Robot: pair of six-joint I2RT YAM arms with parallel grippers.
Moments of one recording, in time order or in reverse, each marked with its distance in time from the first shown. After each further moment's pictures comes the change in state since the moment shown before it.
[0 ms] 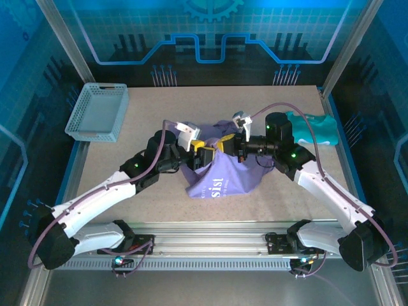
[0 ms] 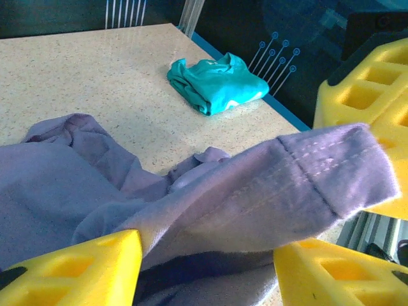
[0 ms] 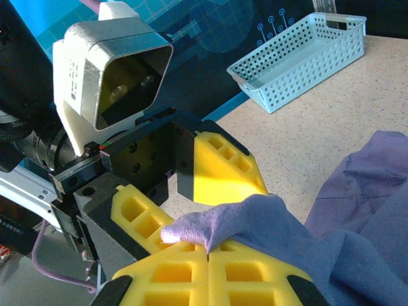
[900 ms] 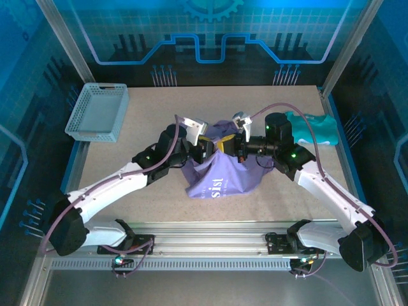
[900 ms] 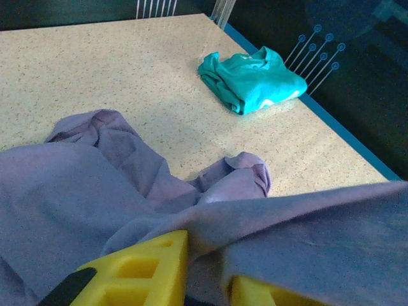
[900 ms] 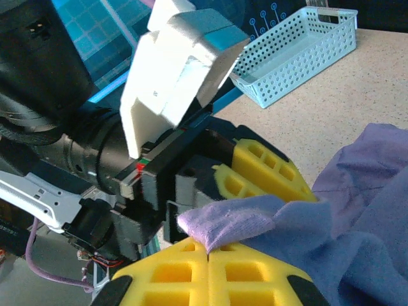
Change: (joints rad) left arm 0.013 0.156 0.066 0.022 -0.089 0.000; right arm 0.001 -0.004 0.000 -0.026 0.020 -0.005
